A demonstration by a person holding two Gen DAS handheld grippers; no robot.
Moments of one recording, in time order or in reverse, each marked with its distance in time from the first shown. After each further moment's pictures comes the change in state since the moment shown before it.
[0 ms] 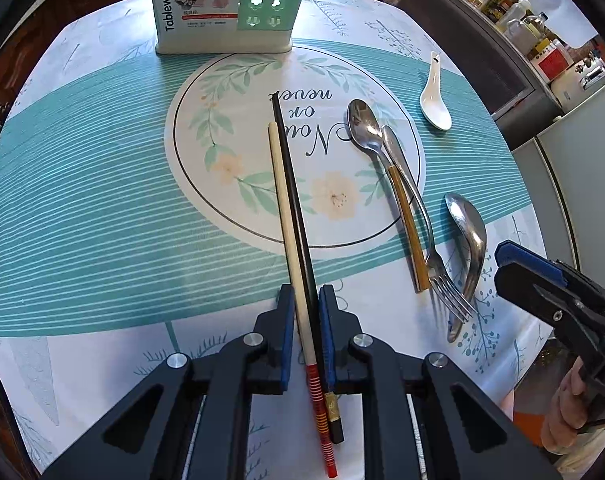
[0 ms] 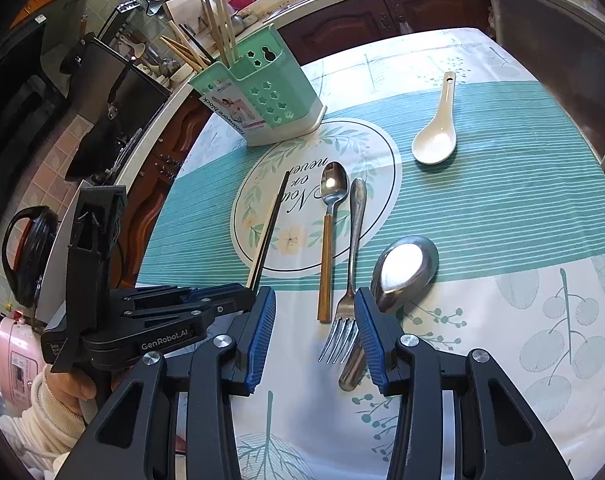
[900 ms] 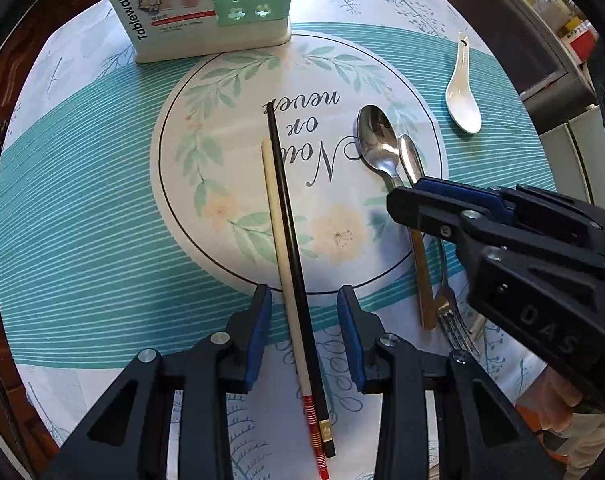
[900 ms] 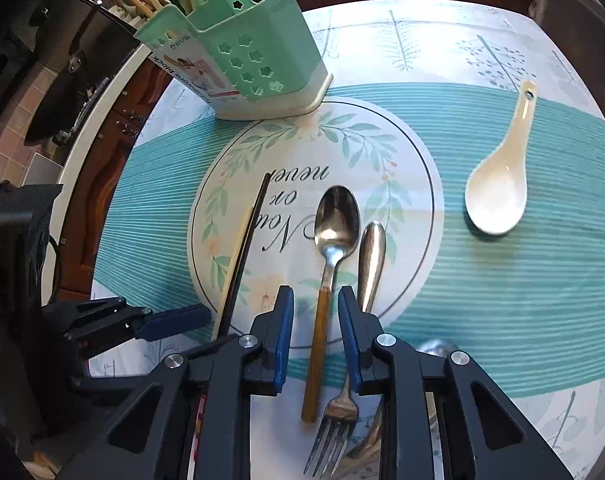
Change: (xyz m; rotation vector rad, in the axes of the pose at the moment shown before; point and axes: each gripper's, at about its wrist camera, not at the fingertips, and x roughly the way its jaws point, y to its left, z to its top) left arm 0.013 -0.013 0.042 0.016 0.162 0.111; right arm 0.102 0.015 0.096 -0.090 0.246 -0.116
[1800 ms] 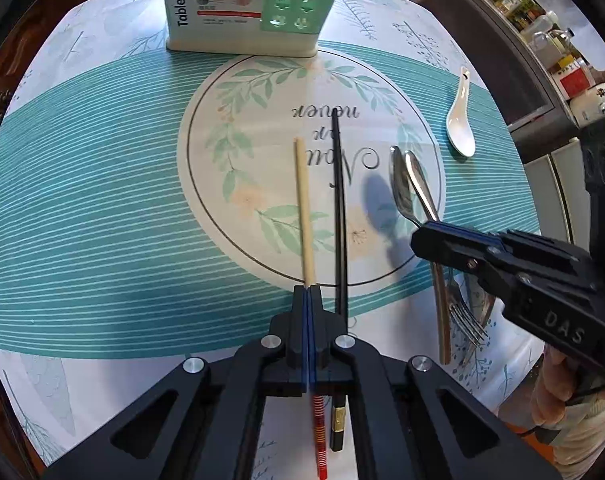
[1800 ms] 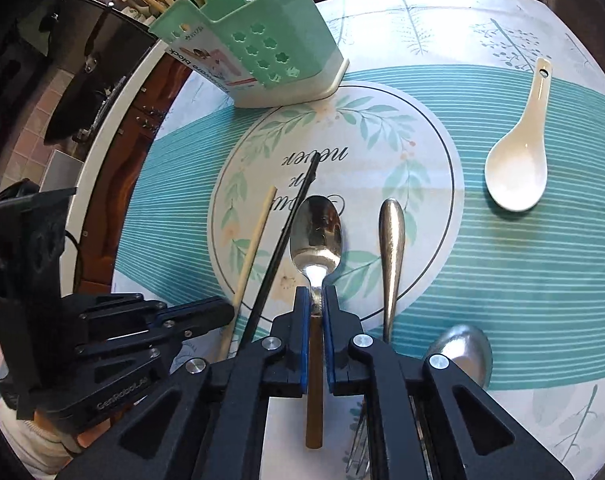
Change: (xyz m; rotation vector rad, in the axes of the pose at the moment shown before) left arm -0.014 0.044 -0.027 -0.074 -0.087 -0.109; right arm -0.004 -0.004 -0.018 0.019 -0.004 0.140
